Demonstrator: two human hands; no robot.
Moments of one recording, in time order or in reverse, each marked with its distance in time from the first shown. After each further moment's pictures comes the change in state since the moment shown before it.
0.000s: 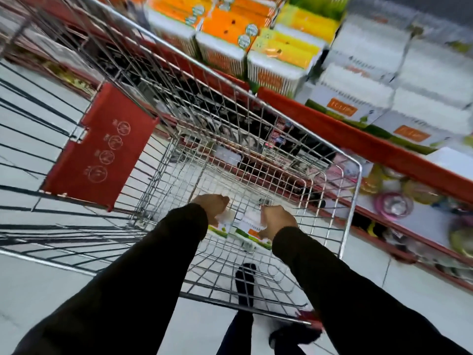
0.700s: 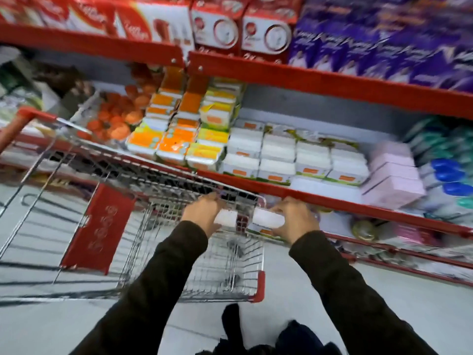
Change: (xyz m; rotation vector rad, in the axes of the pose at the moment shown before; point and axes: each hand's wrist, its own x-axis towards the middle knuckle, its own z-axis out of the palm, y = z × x) left_hand -0.198 0.141 -0.192 0.023 0.506 0.014; right_hand -0.257 0.066 -0.166 0.178 0.615 0.108
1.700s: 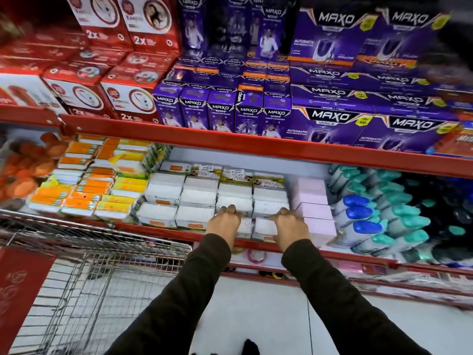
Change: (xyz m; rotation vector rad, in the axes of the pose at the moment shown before) left_hand 0.171 0.240 -0.020 0.061 0.162 0.099; right_hand 0.079 0.211 -0.077 -0.316 0.153 0.076
